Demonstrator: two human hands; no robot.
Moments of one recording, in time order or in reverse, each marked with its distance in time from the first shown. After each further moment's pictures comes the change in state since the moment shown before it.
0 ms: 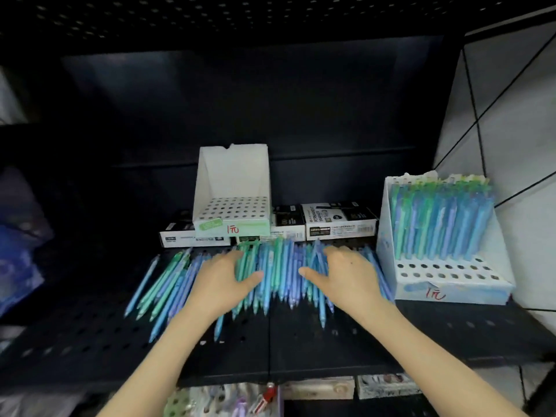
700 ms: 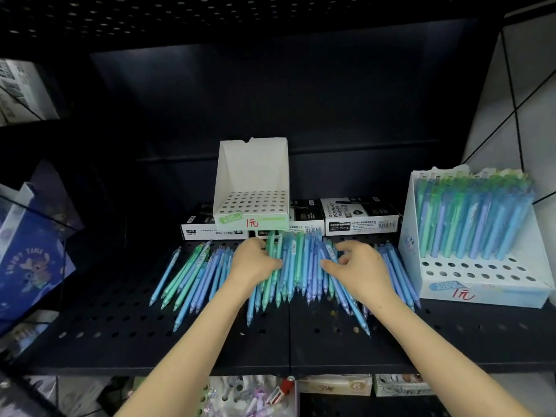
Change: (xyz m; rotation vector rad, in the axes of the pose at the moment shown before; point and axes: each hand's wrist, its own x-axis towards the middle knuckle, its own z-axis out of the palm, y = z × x) left_hand 0.016 0.026 -0.002 -0.402 -0.056 -0.219; right_hand 0.001 -0.012 0.002 0.463 -0.026 0.188
